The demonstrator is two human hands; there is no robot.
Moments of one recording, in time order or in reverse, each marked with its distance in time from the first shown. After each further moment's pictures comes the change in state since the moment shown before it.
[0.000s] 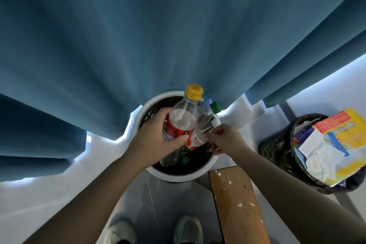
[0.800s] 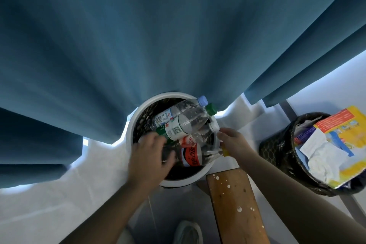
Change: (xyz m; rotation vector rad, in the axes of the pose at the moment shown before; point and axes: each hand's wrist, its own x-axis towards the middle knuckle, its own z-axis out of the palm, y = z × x) left_hand -0.015 -0.061 0.055 0.650 0.167 0.044; right_hand 0.018 0.037 -0.017 0.195 0.047 -0.002
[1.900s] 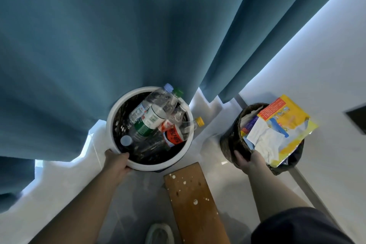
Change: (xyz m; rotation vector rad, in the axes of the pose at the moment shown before) left_hand 0.044 0.037 0.043 -1.254 -0.104 -1.135; right_hand 0.029 0.143 -0.154 1.472 0.672 0.567
